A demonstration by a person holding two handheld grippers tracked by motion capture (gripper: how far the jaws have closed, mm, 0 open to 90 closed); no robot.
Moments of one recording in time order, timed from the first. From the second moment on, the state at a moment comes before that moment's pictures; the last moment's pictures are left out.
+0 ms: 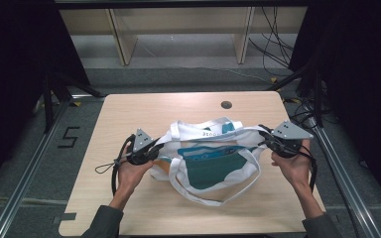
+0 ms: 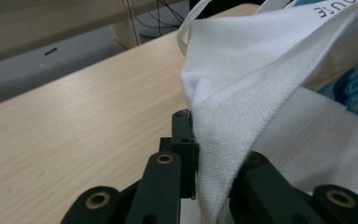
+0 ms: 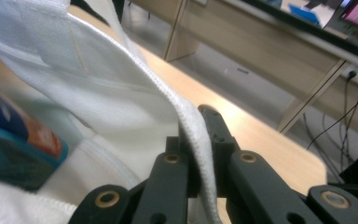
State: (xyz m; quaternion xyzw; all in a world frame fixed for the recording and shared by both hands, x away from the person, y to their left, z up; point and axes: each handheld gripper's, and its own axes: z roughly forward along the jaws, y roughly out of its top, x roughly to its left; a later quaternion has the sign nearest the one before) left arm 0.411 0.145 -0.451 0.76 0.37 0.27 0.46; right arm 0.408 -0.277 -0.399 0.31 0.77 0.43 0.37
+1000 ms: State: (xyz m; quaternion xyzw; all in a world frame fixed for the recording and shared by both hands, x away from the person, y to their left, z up) left arm 0.428 0.139 -0.511 0.82 0.36 0.24 0.37; right arm 0.454 -0.267 -0.497 0.34 0.85 0.31 0.27
